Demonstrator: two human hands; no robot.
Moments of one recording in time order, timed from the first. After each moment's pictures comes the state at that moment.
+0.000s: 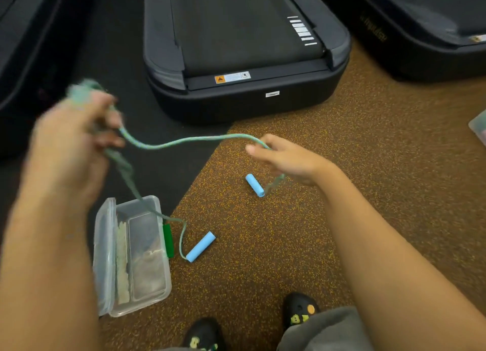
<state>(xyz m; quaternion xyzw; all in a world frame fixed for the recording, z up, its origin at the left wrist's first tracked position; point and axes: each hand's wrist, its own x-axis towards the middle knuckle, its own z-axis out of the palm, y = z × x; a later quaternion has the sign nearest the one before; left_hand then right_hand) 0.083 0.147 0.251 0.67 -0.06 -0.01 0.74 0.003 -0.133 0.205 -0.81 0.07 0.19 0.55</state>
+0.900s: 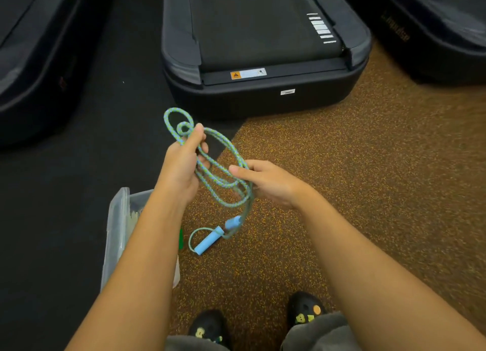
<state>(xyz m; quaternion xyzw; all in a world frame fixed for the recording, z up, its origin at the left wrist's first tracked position) 0.045 0.071 0.208 0.62 0.13 -0.14 0.76 0.001 -0.076 0.168 -0.66 0.07 0.25 0.71</state>
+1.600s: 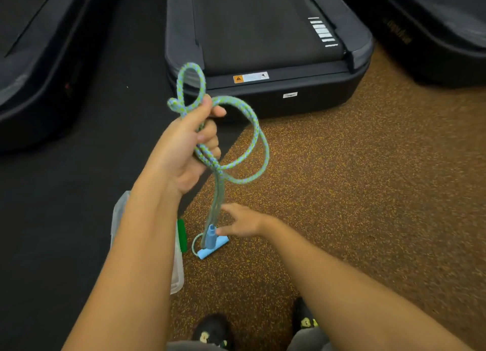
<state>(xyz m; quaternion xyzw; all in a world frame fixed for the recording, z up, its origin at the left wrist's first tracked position) 0.045 0.072 0.257 0.56 -0.01 -0.24 0.79 -0.011 -0.028 0.101 -0.85 -0.03 0.35 0.40</state>
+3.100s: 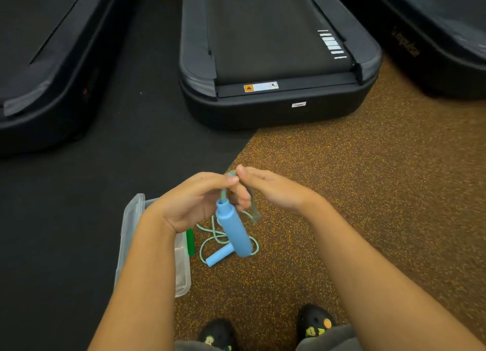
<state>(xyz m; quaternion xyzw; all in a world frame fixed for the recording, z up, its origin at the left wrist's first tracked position) 0.017 0.110 0.229 0.60 -0.15 -0.41 0.67 -0.006 -0.060 0.207 -0.76 -0.07 0.23 0.61</state>
